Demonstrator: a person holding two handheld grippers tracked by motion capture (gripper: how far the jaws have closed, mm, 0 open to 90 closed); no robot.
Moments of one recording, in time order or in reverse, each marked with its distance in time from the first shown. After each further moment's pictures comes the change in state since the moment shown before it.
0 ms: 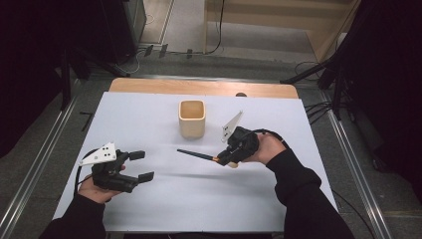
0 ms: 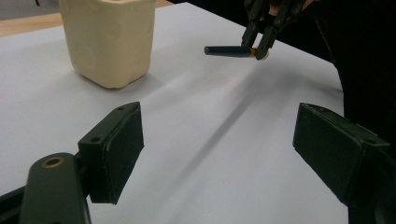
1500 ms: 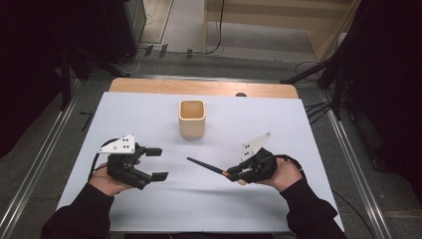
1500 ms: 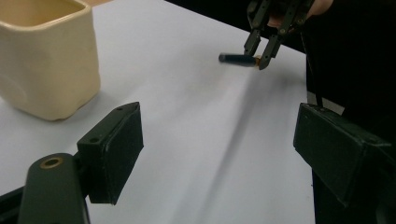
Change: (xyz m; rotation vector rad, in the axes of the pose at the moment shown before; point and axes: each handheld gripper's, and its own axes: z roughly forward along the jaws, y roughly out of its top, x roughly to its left) left arm -0.012 0.042 0.031 0.116 -0.148 0.089; right arm 0.056 -0.046 -0.011 -0.173 -0.070 0.067
